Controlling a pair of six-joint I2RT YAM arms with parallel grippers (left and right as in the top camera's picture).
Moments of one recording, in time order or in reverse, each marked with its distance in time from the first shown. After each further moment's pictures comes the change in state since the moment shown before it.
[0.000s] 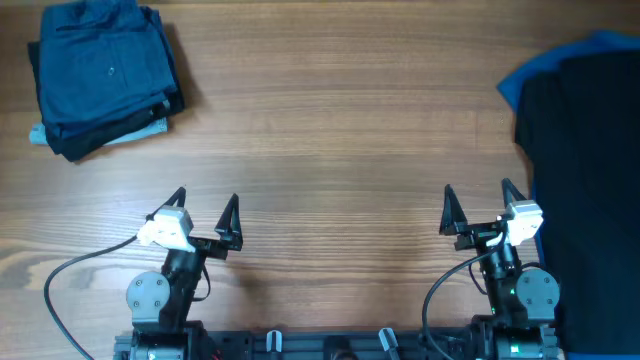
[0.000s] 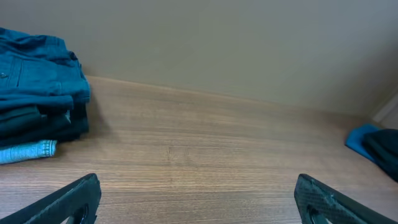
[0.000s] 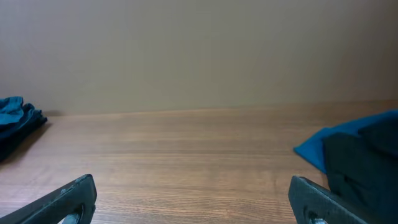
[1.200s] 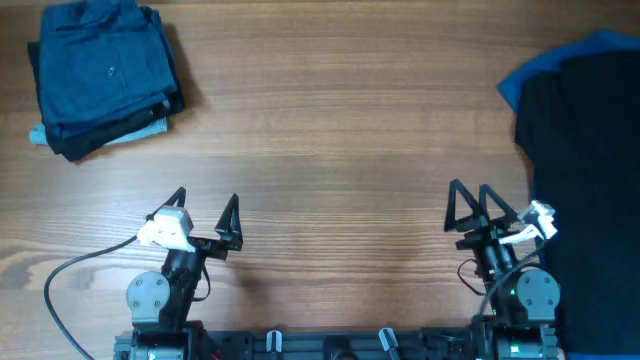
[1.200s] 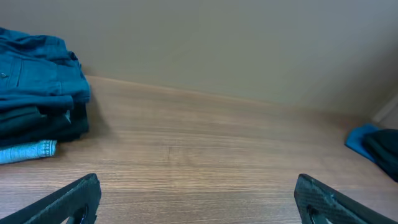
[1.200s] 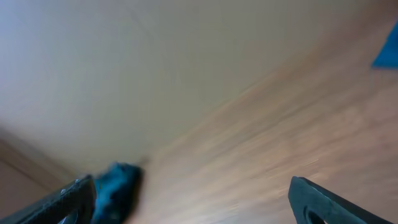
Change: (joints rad) left arm 0.000 0.000 0.000 0.000 0.000 0.000; right arm 0.000 0.000 0.000 0.019 -0.080 0.714
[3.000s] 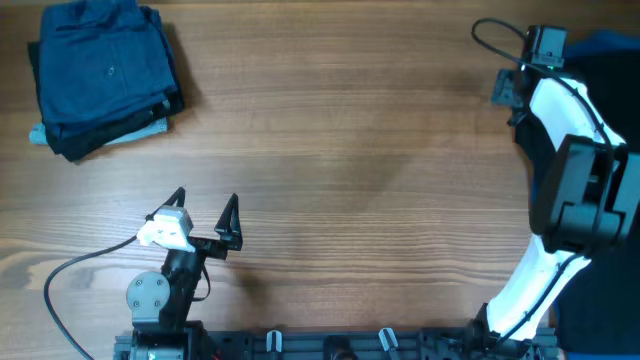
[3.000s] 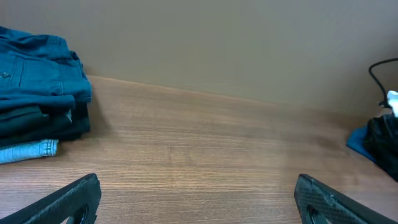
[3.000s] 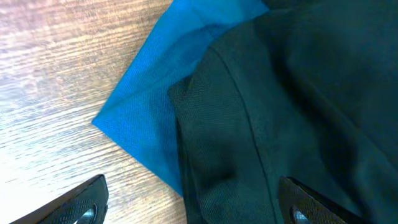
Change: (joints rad) left arm 0.000 0.001 0.000 -0.001 -0.004 0.000; right arm -0.169 2.112 1.518 -0.499 0.560 -0.784
